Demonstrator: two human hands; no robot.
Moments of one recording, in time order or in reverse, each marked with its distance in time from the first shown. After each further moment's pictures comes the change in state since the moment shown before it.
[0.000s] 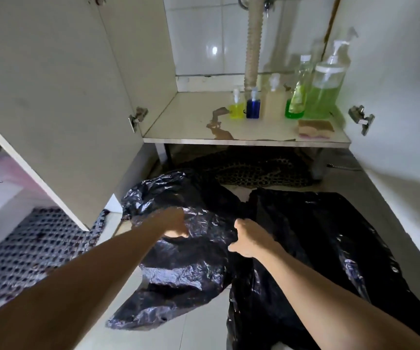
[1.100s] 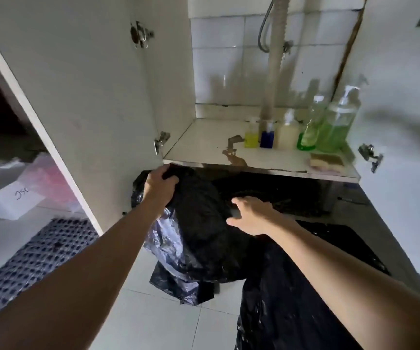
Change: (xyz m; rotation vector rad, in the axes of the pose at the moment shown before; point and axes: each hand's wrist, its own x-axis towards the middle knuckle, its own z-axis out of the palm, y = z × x) left_hand -0.059 -0.032 -0.100 -1.320 0.786 -0.107; right_hand -0.012 -0.057 -0.108 -0.128 0.090 -0.190
